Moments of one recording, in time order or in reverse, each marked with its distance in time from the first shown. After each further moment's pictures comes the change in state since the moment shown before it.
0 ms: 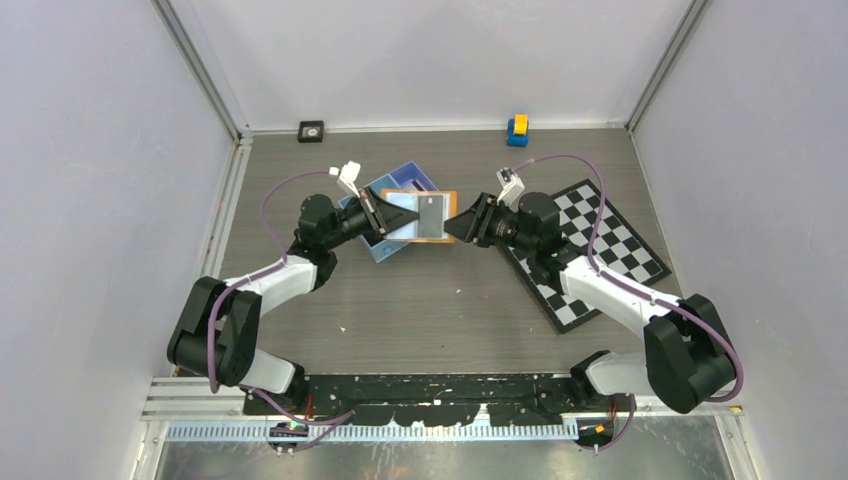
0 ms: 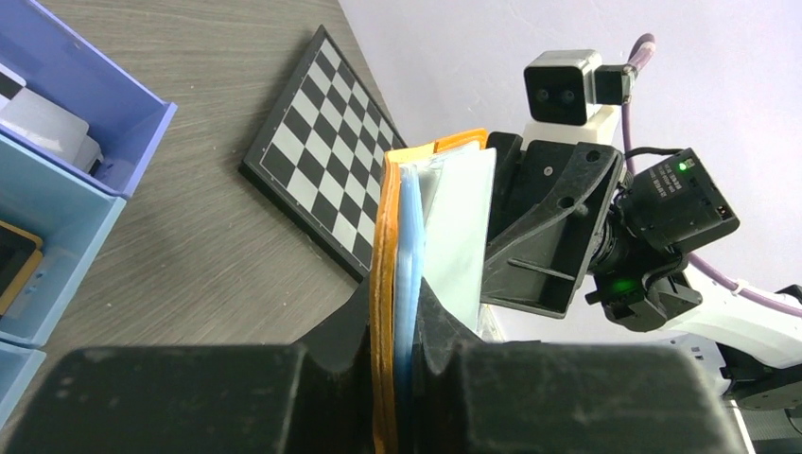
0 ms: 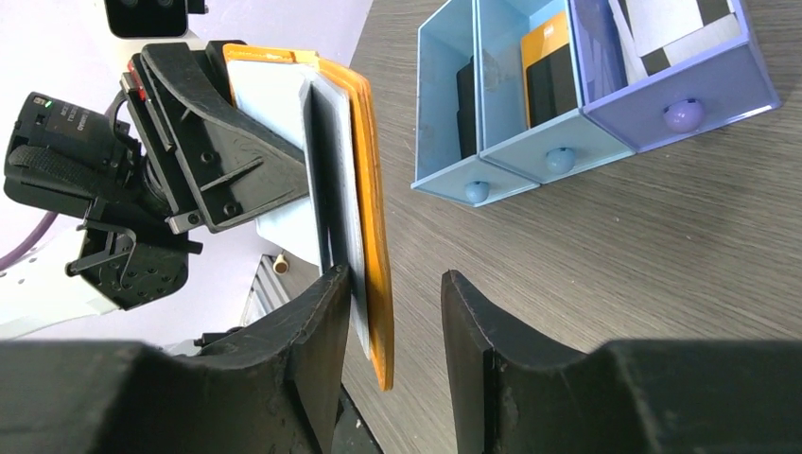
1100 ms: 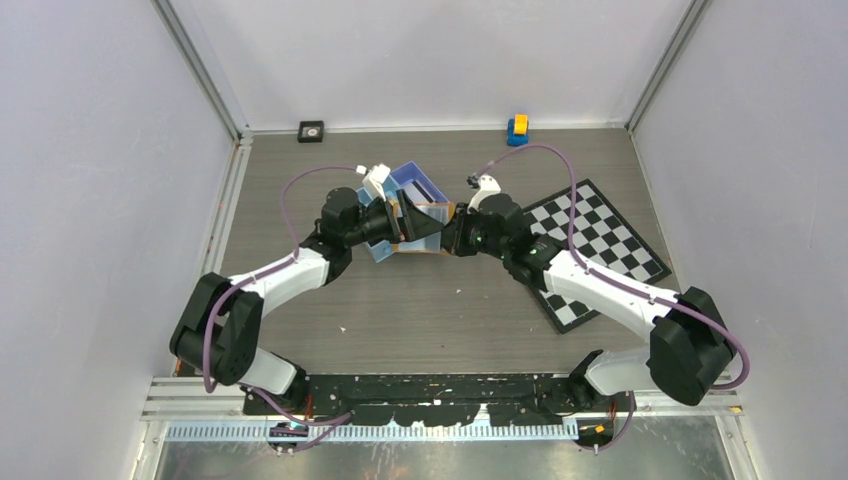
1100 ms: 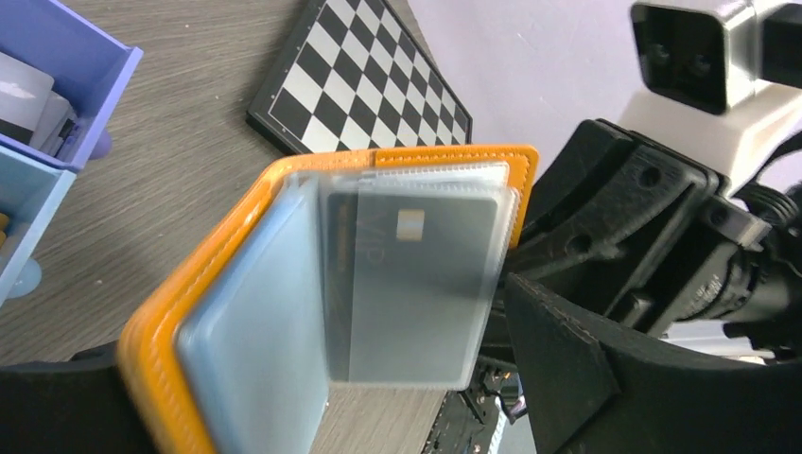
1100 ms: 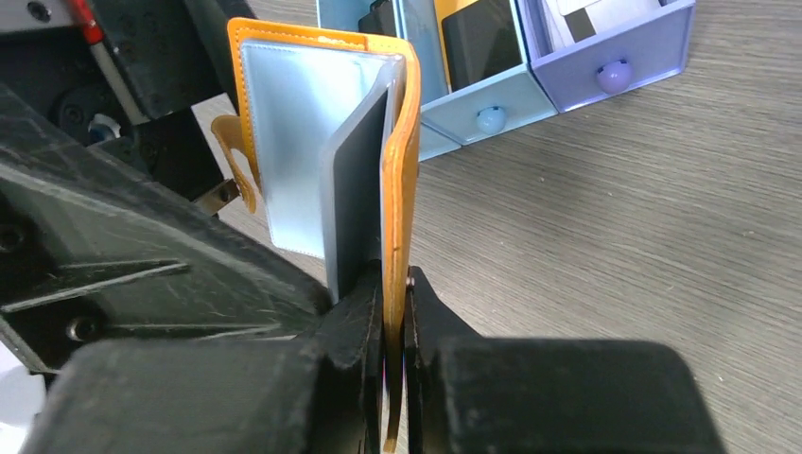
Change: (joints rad) left arm -0.124 0.013 0.110 -0.276 -0.057 0.190; right arm 0.184 0.039 0.166 -0.347 0.320 -0.182
